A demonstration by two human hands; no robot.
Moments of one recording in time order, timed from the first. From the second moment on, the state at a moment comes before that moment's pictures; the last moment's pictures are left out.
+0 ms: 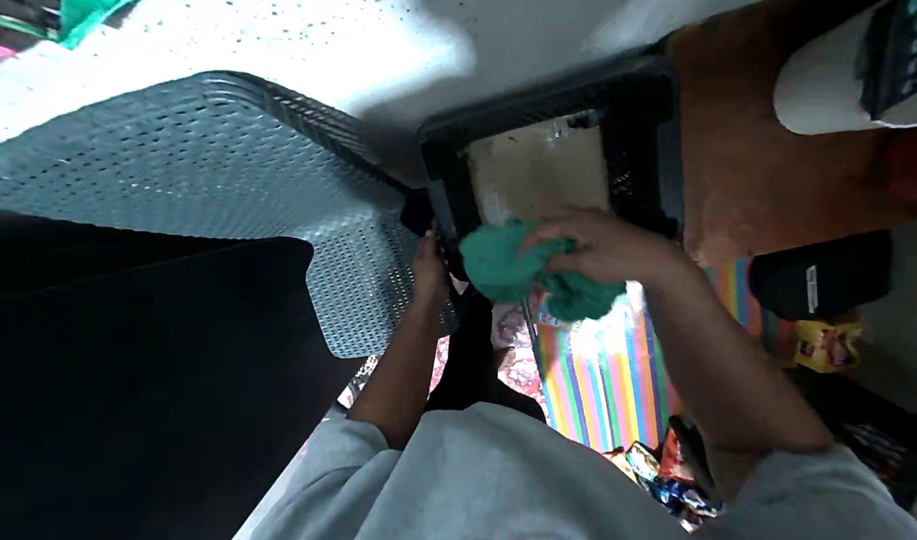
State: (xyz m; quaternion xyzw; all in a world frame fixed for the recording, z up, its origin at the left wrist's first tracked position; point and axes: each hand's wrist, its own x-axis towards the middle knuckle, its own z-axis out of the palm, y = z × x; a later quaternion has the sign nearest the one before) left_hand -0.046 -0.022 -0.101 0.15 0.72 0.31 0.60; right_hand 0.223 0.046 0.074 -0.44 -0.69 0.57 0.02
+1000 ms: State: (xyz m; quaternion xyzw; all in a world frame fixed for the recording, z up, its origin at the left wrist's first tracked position) left_hand -0.108 -0.017 -0.109 0.03 0.65 0.32 0.69; right_hand 0.147 0.050 0.053 -0.45 -0.70 0.50 -0.23
